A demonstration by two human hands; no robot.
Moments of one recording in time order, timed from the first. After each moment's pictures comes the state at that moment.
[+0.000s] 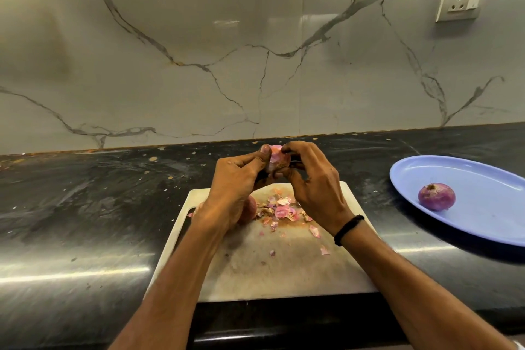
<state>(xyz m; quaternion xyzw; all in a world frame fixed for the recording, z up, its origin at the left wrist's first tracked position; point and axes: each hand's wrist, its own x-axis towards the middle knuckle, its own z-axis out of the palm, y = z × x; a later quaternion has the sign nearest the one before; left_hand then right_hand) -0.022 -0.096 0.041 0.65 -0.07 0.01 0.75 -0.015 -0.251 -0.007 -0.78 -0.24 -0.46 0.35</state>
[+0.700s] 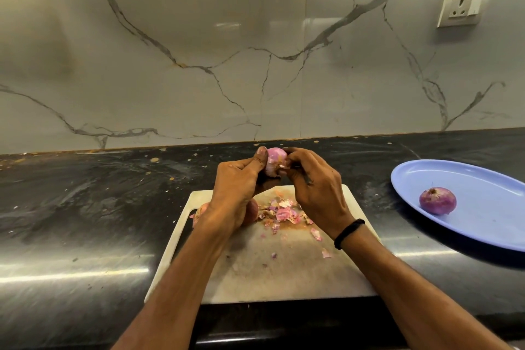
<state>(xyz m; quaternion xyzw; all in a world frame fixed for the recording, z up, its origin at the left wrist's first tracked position) -0.022 -0.098 0.040 0.64 -0.02 0.01 0.77 -0.018 -0.250 -0.006 -0.78 -0.22 -0.48 0.34</state>
